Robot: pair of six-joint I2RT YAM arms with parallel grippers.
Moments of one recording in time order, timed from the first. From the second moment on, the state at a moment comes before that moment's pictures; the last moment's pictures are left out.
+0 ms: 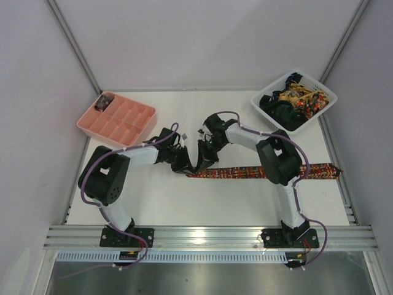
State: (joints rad) left arm -0.46 1.73 0.90 -0.24 0.51 -0.61; right arm 0.63 2.13 1.56 -0.70 -0.69 0.54
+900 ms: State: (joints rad) left arm -0.32 1.72 0.94 -0.32 0.57 -0.53; right arm 0.59 2.20 1.52 -0.62 -0.72 0.50
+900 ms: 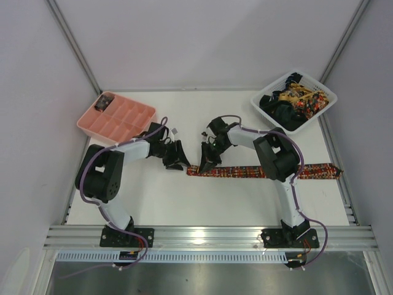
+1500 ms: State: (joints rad) left arm -0.37 1.82 0.95 -0.26 0.64 -0.54; right arm 0.57 2.20 1.51 -0.61 -0.75 0.50
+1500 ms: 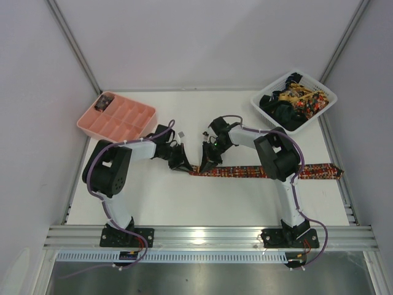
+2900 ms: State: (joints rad) left arm -0.54 1.95 1.31 -0.61 0.42 -0.53; right arm 0.53 2.18 1.52 -0.68 -0.63 0.51
